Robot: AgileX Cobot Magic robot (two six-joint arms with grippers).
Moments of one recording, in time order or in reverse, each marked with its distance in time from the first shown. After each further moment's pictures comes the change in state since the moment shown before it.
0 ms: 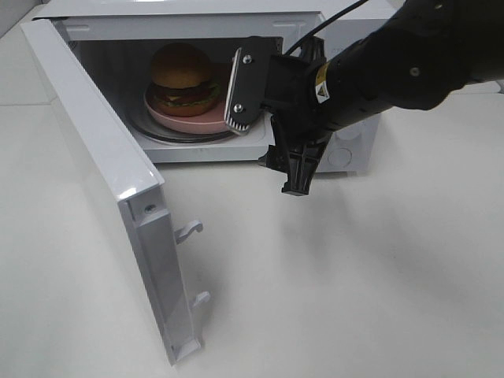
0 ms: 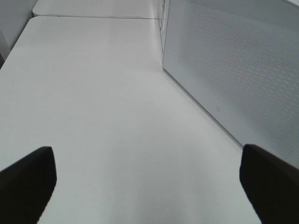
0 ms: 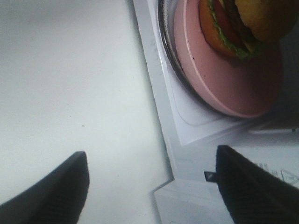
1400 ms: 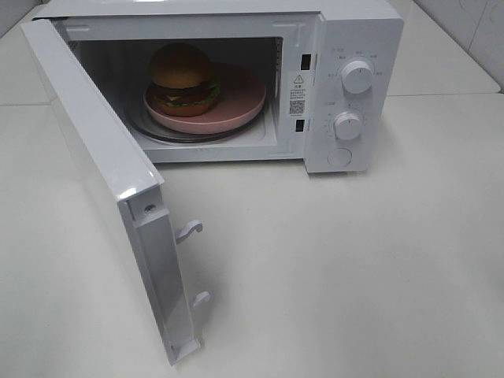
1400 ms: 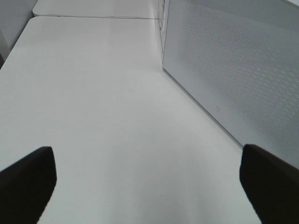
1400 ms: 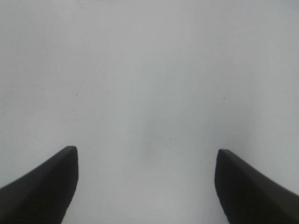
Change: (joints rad) left arm 0.000 0.000 0.000 0.000 0.000 0.000; right arm -0.418 -0.620 0.130 0.106 0.785 0.681
